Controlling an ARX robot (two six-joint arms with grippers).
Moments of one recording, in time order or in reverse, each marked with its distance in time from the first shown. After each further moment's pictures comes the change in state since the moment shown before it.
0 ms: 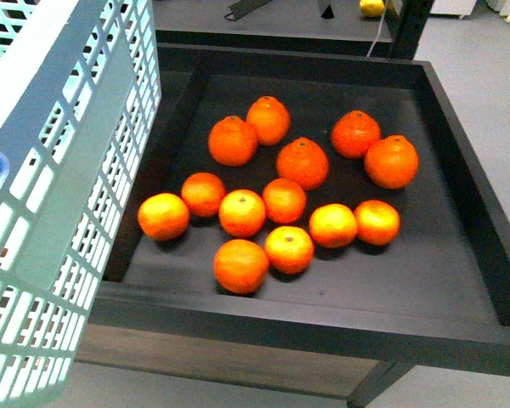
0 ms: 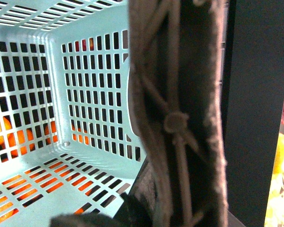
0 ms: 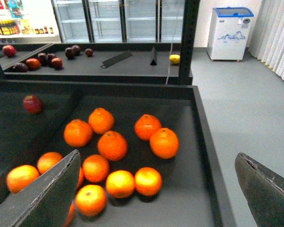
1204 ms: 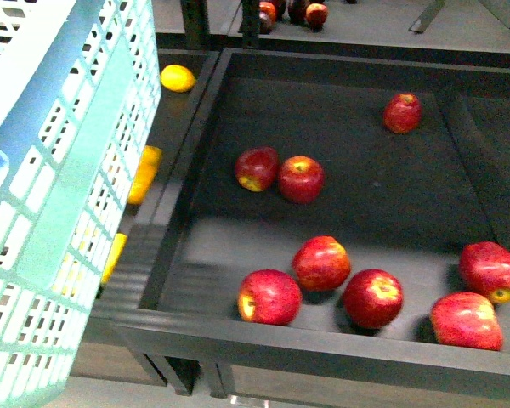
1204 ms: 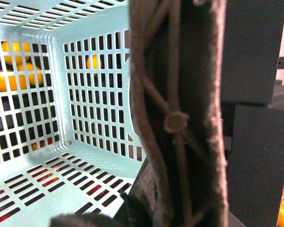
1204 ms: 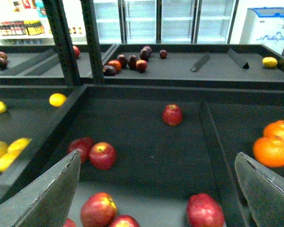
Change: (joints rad) left arm 0.000 0.000 0.001 0.000 -0.002 0.000; right arm 0.000 -0.001 0.000 0.001 0.003 0.000
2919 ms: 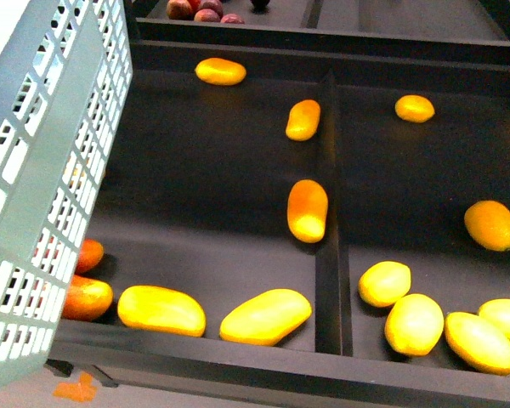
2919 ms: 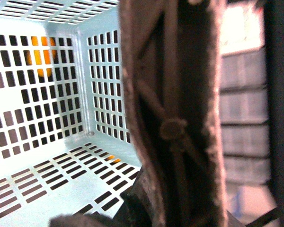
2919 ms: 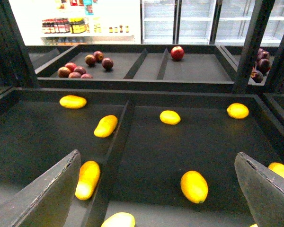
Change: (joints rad) left arm -0.010 0.107 0.146 -0.249 0.048 0.246; right arm -0.001 0.001 0.000 -0.001 -0.005 0.000
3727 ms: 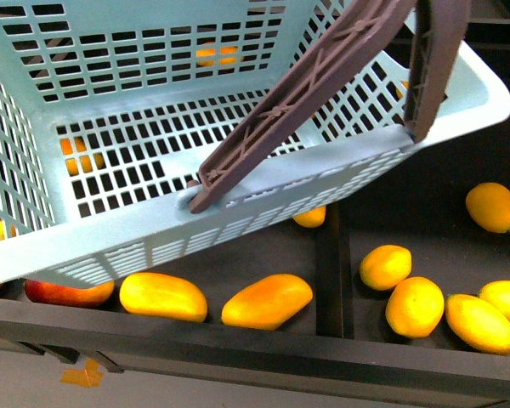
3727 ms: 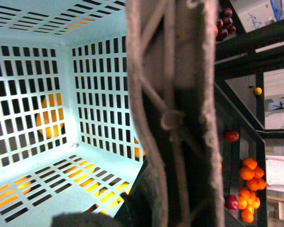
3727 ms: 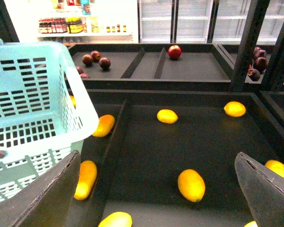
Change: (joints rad) left arm -0.284 0.587 0.395 0.141 0.340 0.316; right arm 0.000 0.000 0.000 0.000 0.003 0.000
